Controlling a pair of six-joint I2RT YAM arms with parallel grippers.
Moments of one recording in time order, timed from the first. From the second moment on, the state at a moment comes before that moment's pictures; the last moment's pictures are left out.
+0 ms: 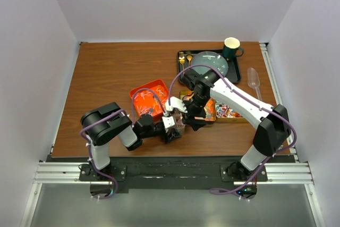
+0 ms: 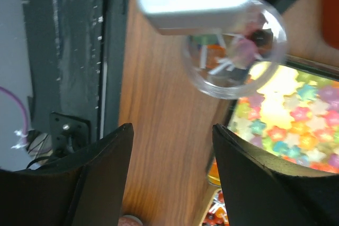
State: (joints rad) left arm -0.84 1.87 0.34 1.24 0.41 0.13; right arm 0.72 1.64 1.45 -1.33 -0.45 -0.98
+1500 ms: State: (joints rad) left arm -0.84 1.87 0.34 1.24 0.41 0.13; right arm 0.73 1.76 1.50 -1.20 -0.65 -1.25
